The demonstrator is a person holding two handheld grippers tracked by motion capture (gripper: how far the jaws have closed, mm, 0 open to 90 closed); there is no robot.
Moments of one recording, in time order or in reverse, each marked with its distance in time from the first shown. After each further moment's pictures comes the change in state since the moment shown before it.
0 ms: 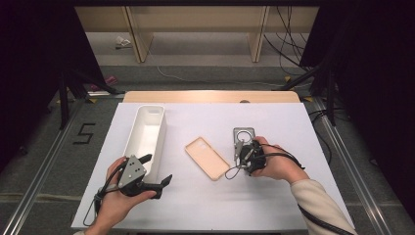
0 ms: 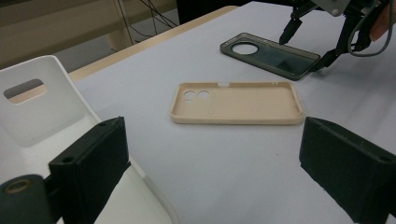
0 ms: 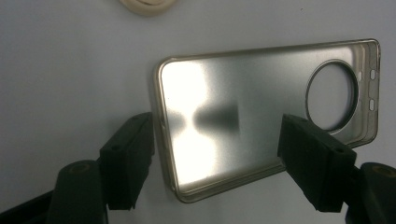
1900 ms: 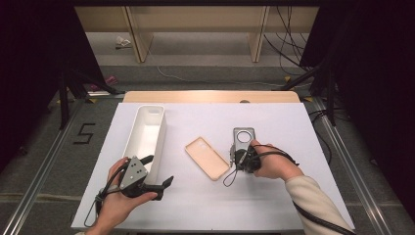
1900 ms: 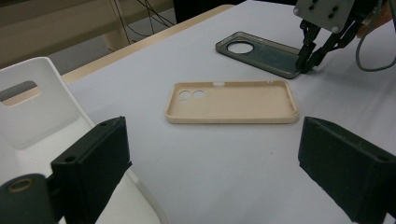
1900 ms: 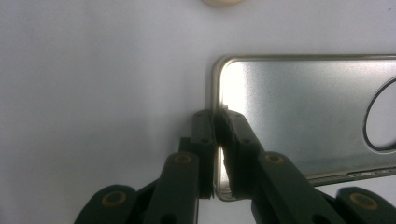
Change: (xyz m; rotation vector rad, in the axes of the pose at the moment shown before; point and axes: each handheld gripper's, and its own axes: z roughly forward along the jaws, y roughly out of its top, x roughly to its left) left arm -0.004 0.001 0.000 0.007 -0.009 0.013; right arm 0.007 0.015 0.004 0.102 0.145 -0.106
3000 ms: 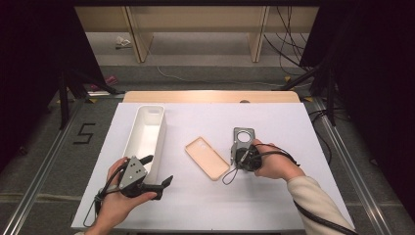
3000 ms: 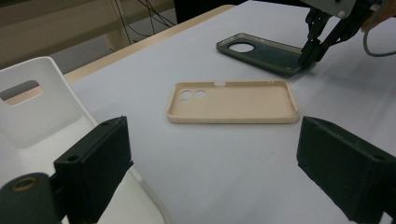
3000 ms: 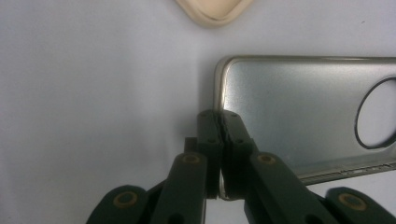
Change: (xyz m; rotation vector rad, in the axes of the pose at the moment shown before) left arm 0.001 0.000 -0.001 -0.003 0.003 -0.004; right arm 0.000 -0.003 -0.009 -0.066 -0.004 0.047
